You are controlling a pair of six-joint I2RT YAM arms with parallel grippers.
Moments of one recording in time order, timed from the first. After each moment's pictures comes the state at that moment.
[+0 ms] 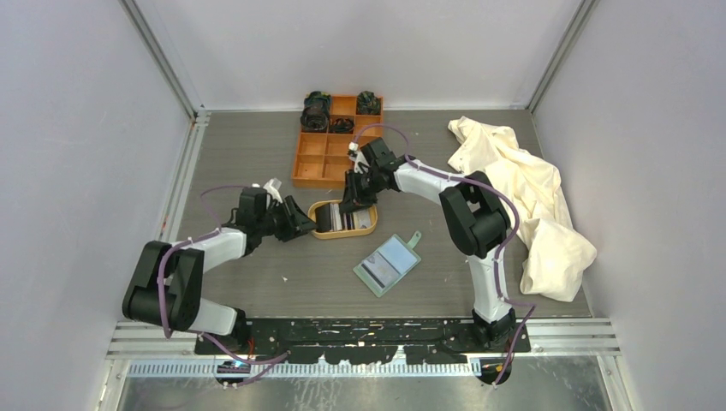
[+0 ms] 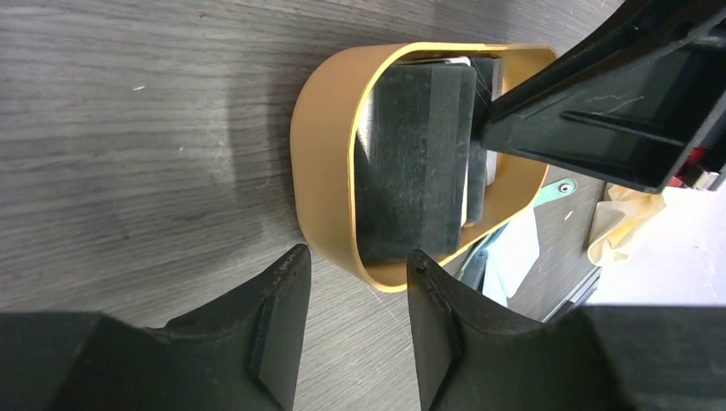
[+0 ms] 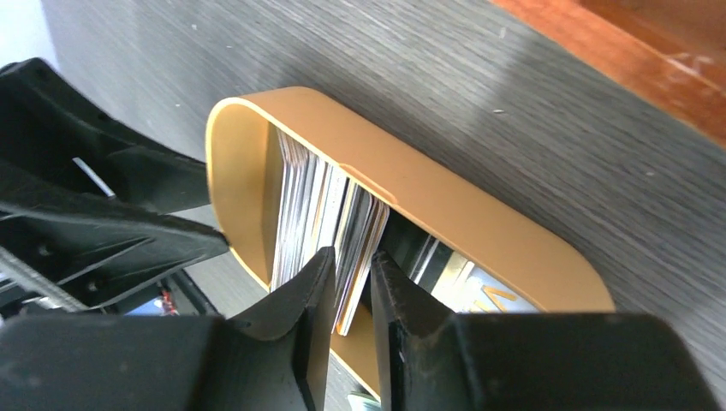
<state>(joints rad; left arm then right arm) -0.21 1.40 0.51 0.17 0.46 -0.70 0.59 2.10 1.50 -0.38 -0.53 0.46</state>
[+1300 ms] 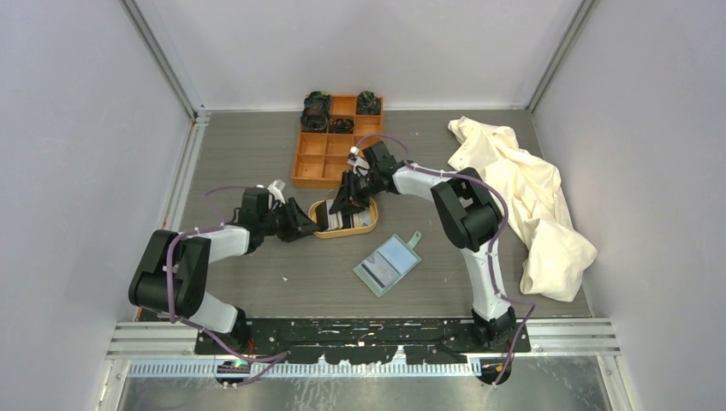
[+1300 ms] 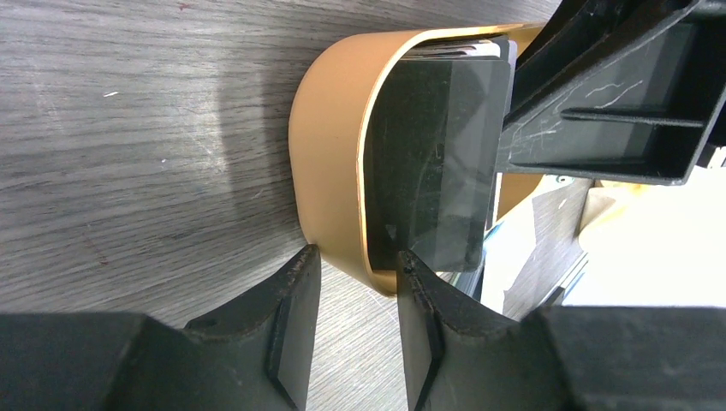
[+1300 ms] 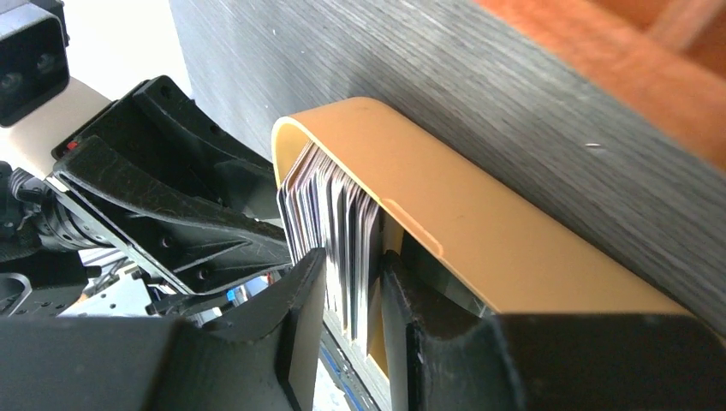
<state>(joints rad) -0.21 1.50 0.53 0.23 0.53 -0.71 0.56 2.18 1.49 -0.20 -0.78 0.70</state>
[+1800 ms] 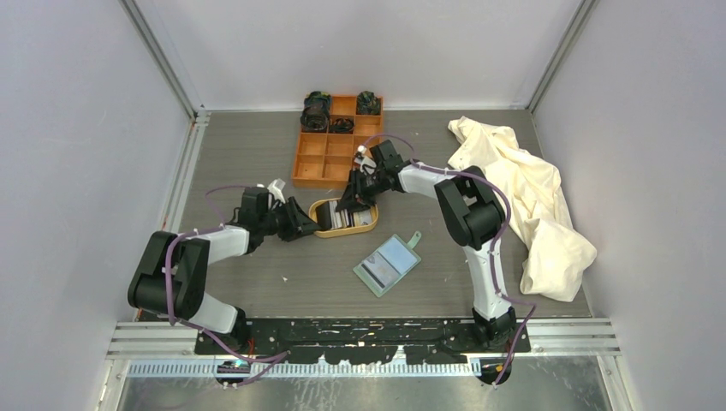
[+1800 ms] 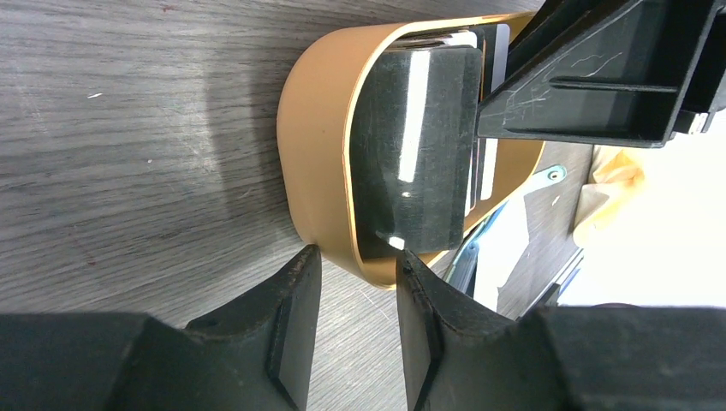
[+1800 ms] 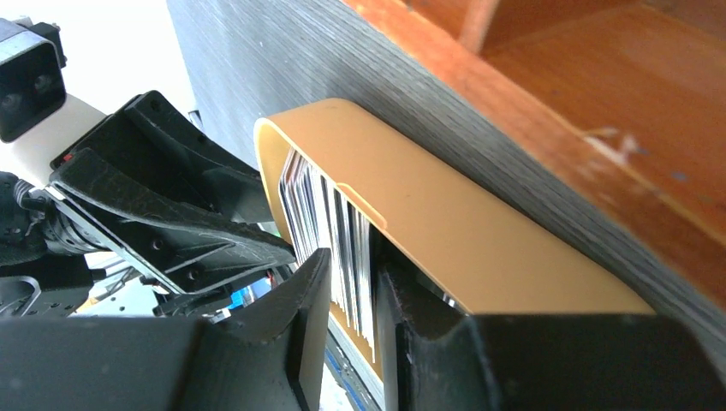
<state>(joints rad) -0.22 1.49 0.53 0.23 0.54 -0.71 0.53 2.18 1.47 -0.20 -0.80 0.70</state>
